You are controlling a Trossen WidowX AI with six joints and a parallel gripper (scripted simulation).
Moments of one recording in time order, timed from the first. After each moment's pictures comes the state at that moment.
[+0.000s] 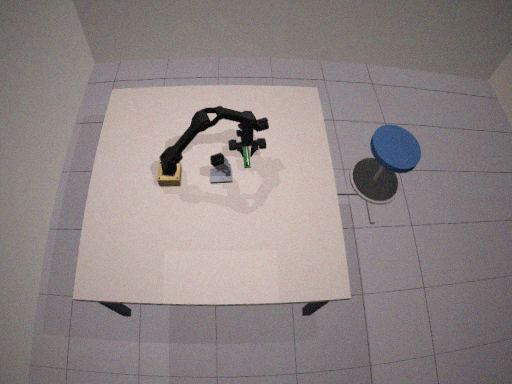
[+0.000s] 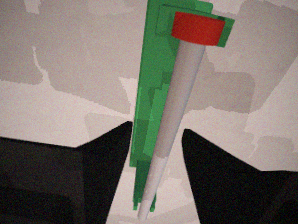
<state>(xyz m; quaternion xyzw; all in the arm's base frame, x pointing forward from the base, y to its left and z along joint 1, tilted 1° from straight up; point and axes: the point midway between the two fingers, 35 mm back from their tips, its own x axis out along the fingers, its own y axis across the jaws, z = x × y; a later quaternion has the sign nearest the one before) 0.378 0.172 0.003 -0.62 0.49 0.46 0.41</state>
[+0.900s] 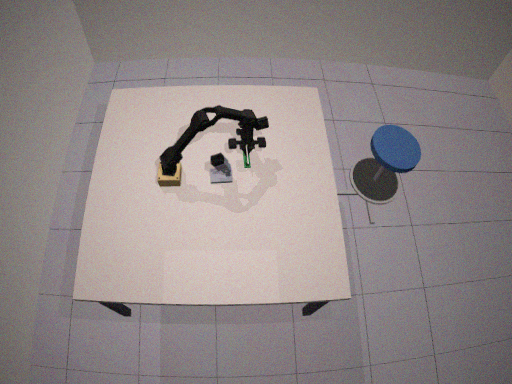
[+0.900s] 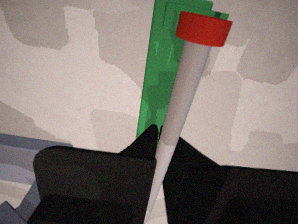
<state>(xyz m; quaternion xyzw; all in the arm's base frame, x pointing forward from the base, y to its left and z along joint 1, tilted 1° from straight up) 0.375 0.170 0.015 -0.62 0.49 0.46 0.40</state>
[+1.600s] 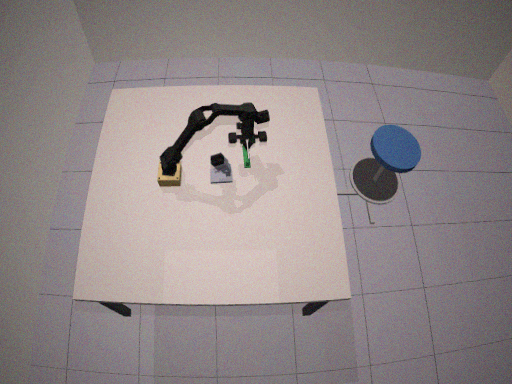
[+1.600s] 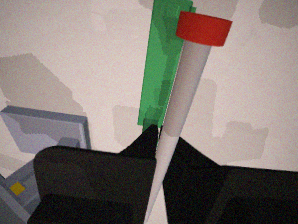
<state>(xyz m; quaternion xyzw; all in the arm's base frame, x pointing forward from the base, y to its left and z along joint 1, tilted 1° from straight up) 0.374 0.170 0.064 -0.62 0.49 0.46 0.41</state>
